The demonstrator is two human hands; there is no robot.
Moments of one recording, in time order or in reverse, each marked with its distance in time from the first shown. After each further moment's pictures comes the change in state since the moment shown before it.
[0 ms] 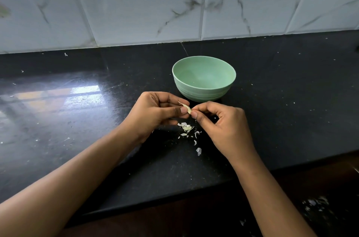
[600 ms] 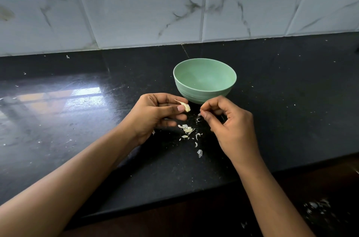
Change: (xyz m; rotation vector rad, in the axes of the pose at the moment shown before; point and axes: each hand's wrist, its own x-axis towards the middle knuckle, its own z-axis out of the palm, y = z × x) left_hand 0.001 0.004 -0.004 -0.113 -0.012 -0.078; right_hand 0.000 0.007 -0.001 0.076 0.080 -0.038
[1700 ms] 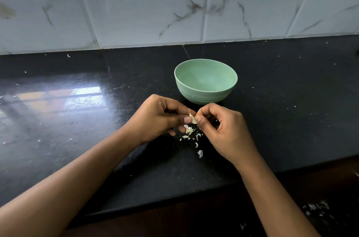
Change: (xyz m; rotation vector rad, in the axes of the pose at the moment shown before) left_hand -0.006 0.001 0.003 0.405 -0.112 0.149; right_hand 0.000 -0.004 0.000 -0.105 -0.175 0.010
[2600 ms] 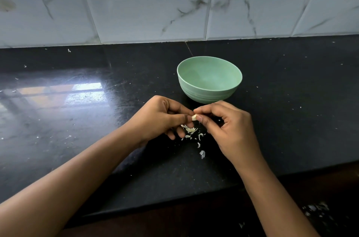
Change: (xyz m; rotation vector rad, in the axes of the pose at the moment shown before) left_hand 0.001 -0.004 0.000 -0.025 -0.013 -0.136; right_hand 0.002 0.000 0.002 0.095 0.050 -0.082
